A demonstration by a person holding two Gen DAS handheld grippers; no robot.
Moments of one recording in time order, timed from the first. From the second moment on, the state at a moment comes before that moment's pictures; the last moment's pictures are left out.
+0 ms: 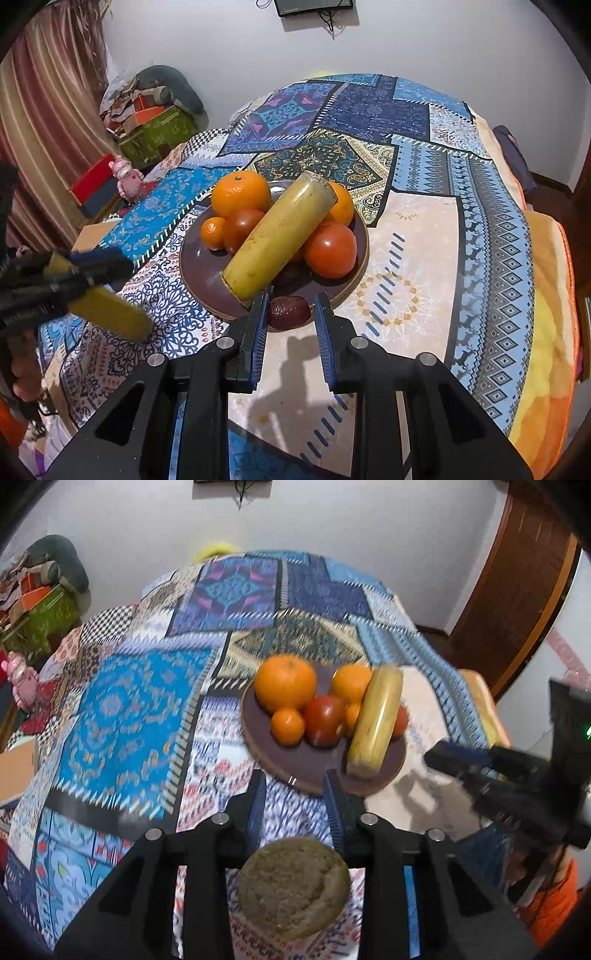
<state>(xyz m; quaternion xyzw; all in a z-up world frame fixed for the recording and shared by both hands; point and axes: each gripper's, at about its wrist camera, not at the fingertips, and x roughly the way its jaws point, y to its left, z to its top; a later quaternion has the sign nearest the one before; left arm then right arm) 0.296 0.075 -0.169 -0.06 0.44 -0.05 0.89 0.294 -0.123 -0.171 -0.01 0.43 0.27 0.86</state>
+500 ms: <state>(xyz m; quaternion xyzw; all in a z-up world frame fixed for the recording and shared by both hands) 0.297 0.066 -0.162 -0.03 0.44 -0.07 0.89 0.300 -0.121 -0.176 -0.01 0.44 0.27 0.86</state>
